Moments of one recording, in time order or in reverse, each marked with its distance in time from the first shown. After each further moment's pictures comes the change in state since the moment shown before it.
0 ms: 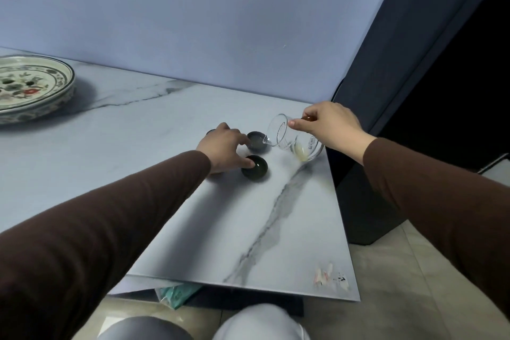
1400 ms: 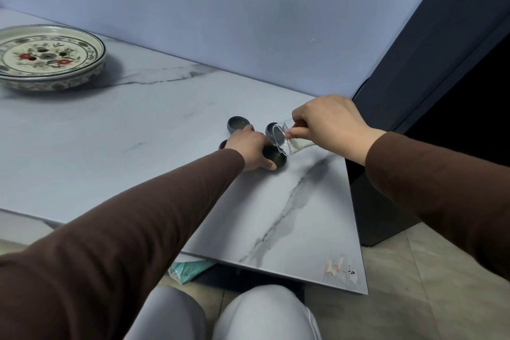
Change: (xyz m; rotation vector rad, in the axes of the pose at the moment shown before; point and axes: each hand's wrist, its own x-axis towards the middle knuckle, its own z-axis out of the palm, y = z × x) left_hand -0.009 0.008 0.022 0.058 -0.037 -0.023; right_hand -0.019 -0.073 -0.004 -0.518 -0.001 -0.520
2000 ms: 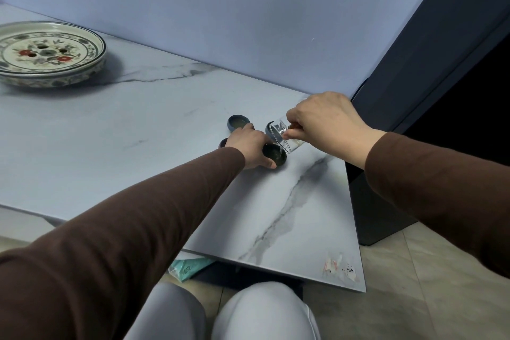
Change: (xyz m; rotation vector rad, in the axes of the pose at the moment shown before) left_hand 0.000 0.000 0.000 -0.018 0.002 -0.021; right_hand 0.000 -0.011 -0.008 -0.183 0.020 -0.121
